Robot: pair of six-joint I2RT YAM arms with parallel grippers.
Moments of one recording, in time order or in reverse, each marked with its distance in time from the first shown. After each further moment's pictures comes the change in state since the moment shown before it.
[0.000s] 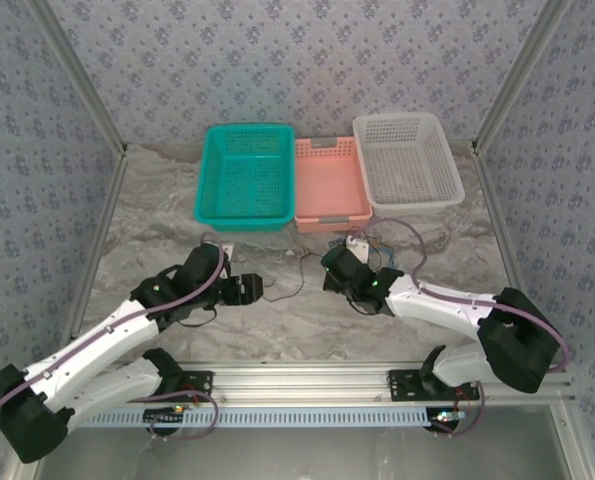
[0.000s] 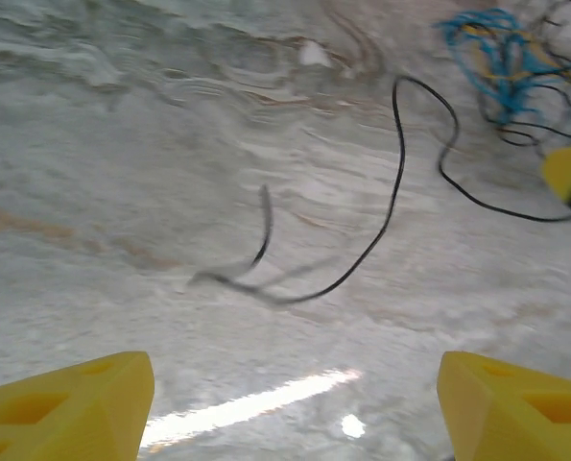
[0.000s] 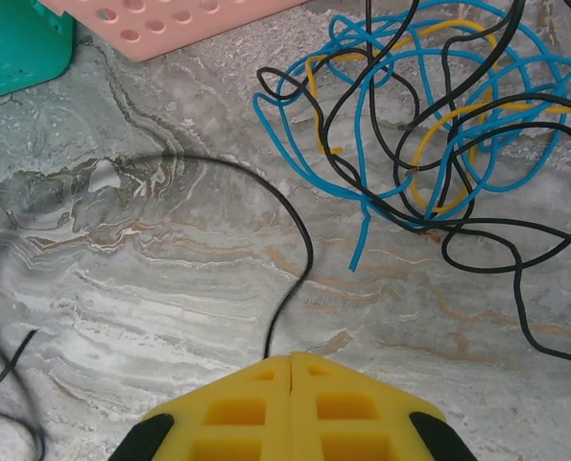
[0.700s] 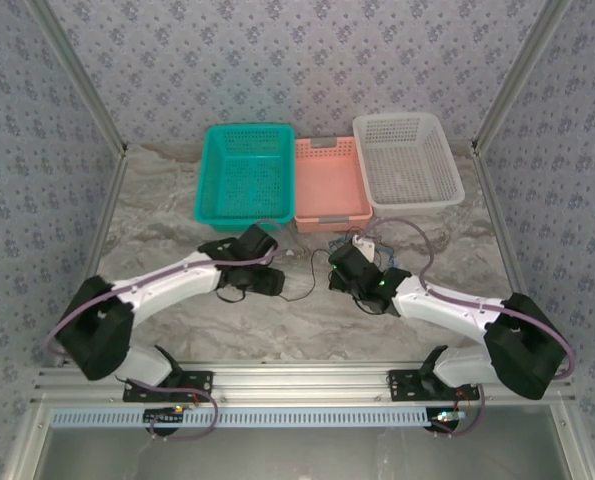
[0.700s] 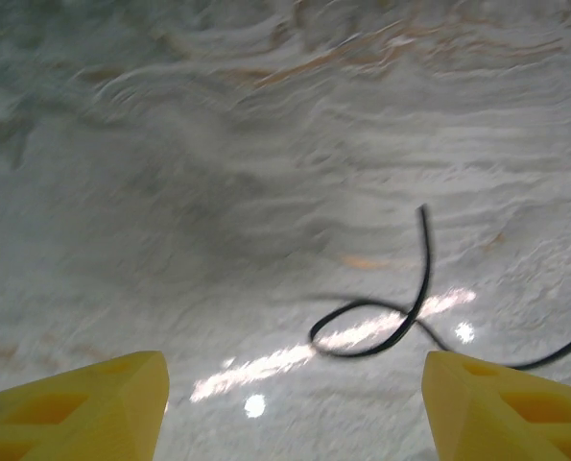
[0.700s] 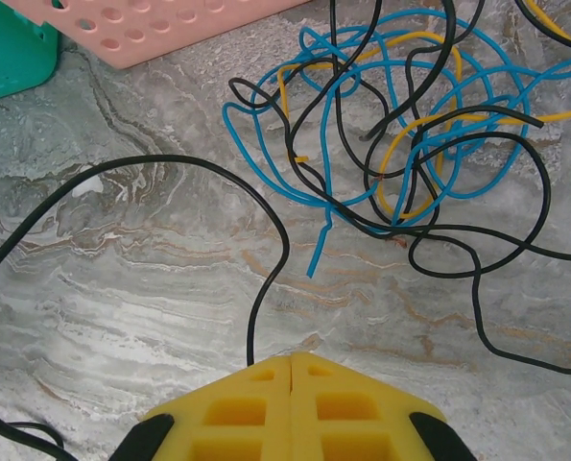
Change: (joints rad) left arm -0.056 0.586 0.219 0.063 -0.083 0.213; right arm -0.039 -0.044 -0.029 -0.005 -0.026 -0.031
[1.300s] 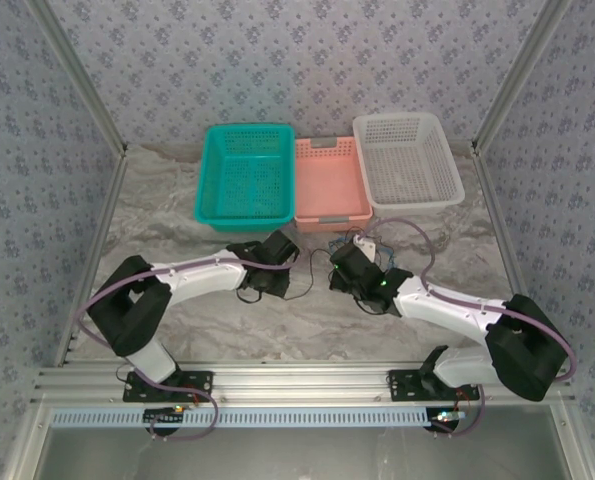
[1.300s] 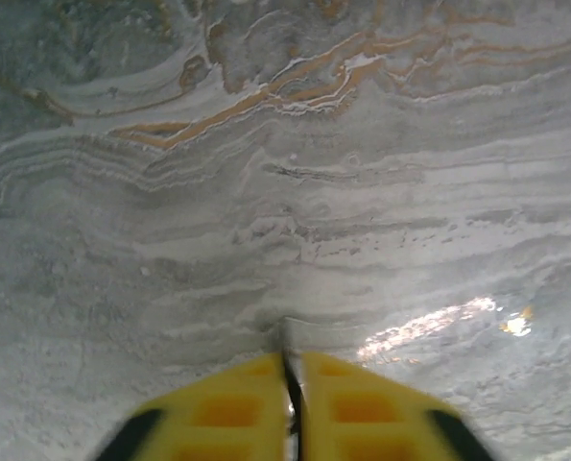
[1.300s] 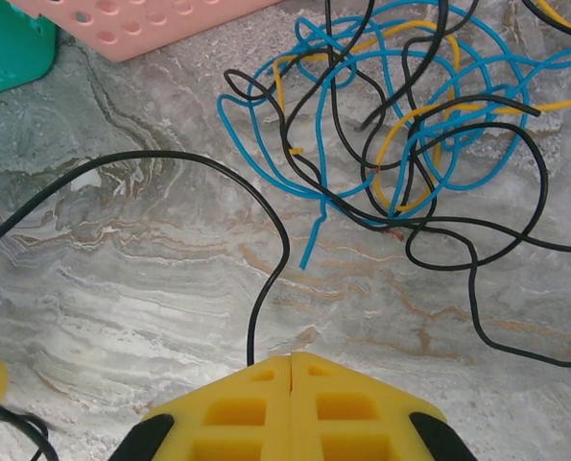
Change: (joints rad) left arm -0.062 0.170 0.029 0.105 -0.082 0.020; right arm -0.006 -0.019 -0.019 0.002 -0.018 -0.001
